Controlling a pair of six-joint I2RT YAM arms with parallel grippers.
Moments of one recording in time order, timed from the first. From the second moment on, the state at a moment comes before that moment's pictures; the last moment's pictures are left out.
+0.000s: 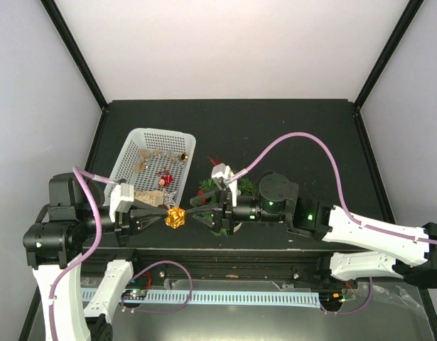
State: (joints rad) left arm 0.06 0.69 1.36 -1.49 1.36 0.58; right arm 1.28 1.10 1.11 -0.08 -0.23 0.49
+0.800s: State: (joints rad) left arm 0.08 0.69 1.32 -1.43 1.39 0.53; right arm 1.28 1.12 1.03 0.08 -0.36 0.56
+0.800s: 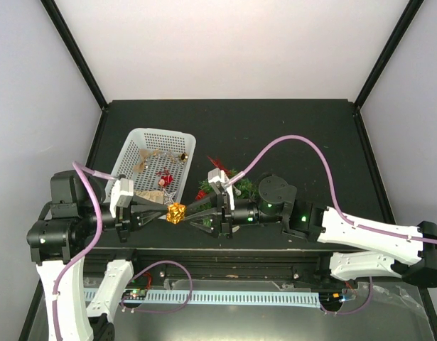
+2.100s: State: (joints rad) left arm 0.11 0.67 1.31 -1.37 1.34 0.46; right arm 1.28 1.06 1.04 0.04 -0.35 0.55
